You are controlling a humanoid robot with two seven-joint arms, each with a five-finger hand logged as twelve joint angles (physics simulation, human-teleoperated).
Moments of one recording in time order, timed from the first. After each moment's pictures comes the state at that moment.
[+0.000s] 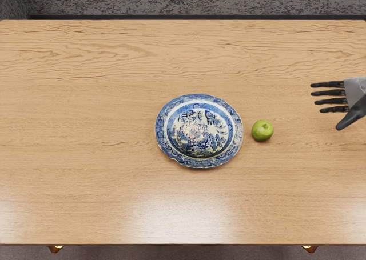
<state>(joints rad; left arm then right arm) -0.10 0.00 -0.01 -0.13 -0.06 0.10 0.24 0.89 -0.99 0.55 1.08 -0.04 0.61 -0.61</state>
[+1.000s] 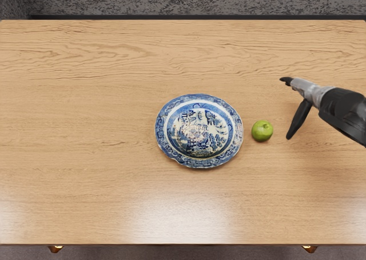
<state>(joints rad) -0.10 0.00 -0.01 -0.13 -0.06 0.10 0.24 0.93 -0.73 0.36 1.43 -0.95 -0.10 -0.61</state>
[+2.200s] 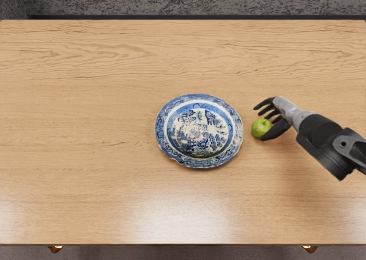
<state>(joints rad) -0.10 0.00 -0.01 -0.13 -0.06 0.10 0.24 0.79 -0.66 0.38 1.56 -0.97 -0.33 -0.61</state>
